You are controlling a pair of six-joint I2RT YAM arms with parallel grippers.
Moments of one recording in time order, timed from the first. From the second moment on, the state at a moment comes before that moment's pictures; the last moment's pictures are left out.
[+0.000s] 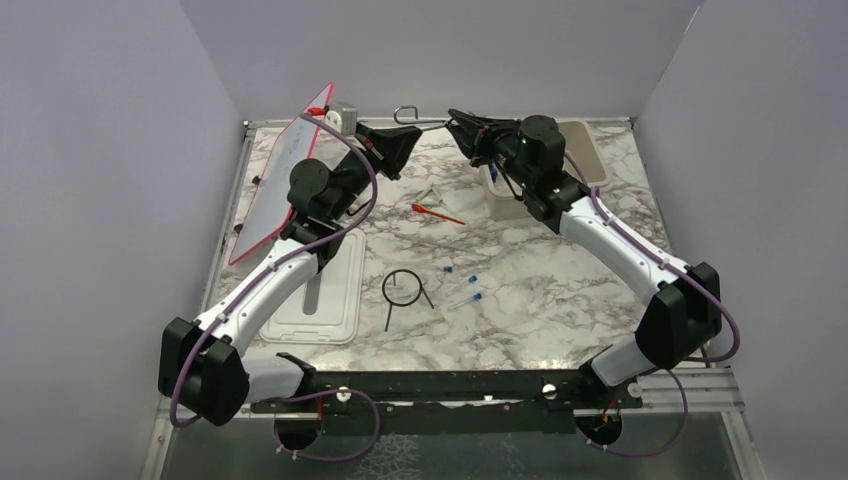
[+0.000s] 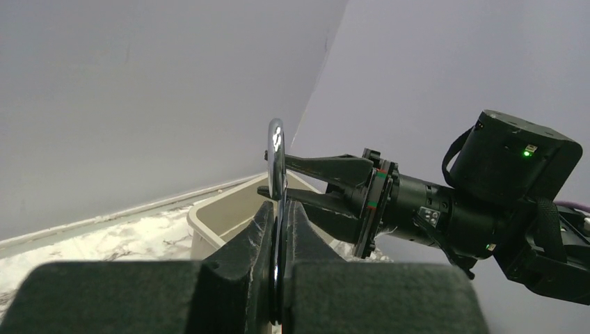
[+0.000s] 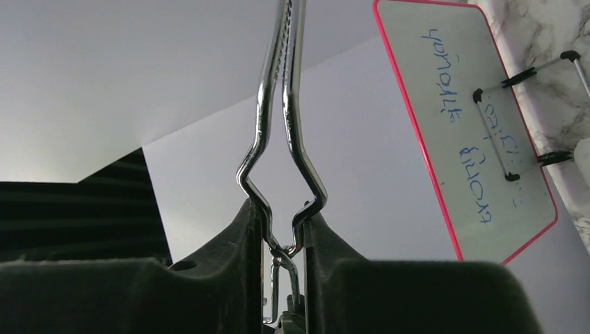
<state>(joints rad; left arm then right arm) -0.46 1.25 1.00 0.63 0.25 -0.46 0.54 1.52 1.30 0.13 -0.05 1.92</state>
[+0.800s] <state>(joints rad) -0.46 1.08 0.92 0.48 0.15 -0.48 0.30 1.45 1.19 0.12 0.03 1.67</state>
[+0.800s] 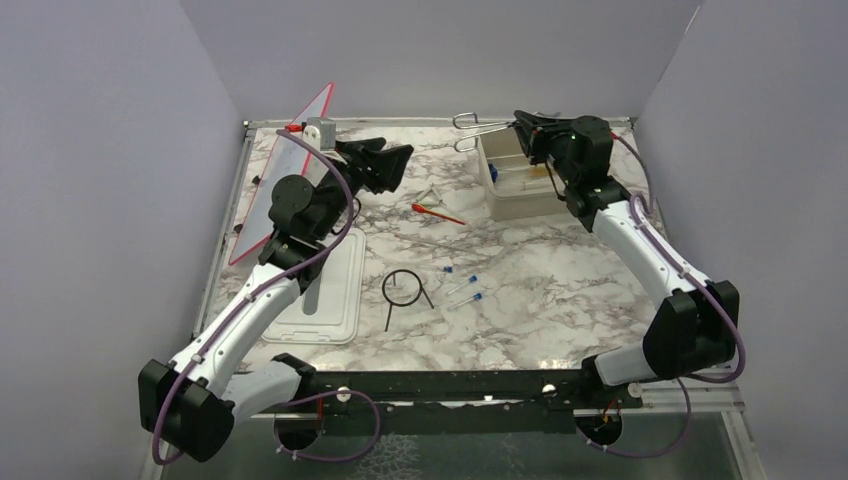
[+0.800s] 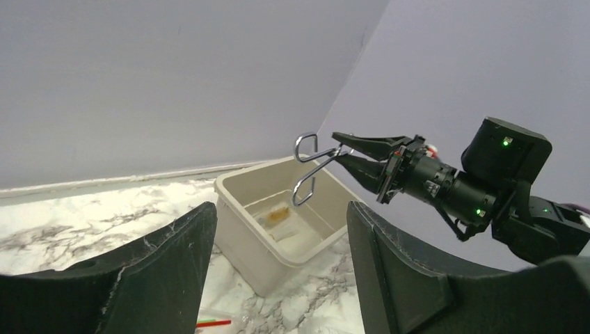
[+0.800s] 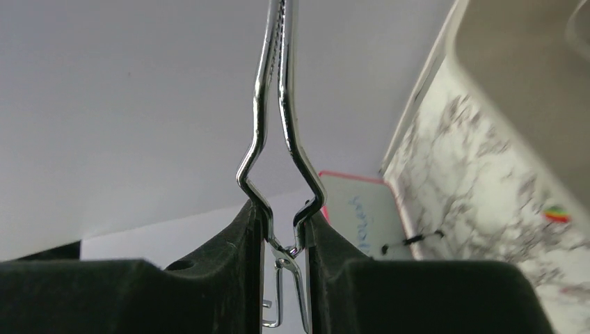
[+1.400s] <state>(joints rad) -0.46 1.00 0.85 0.19 0.10 -0.40 0.19 1.58 1.28 -0.16 0.47 1.15</state>
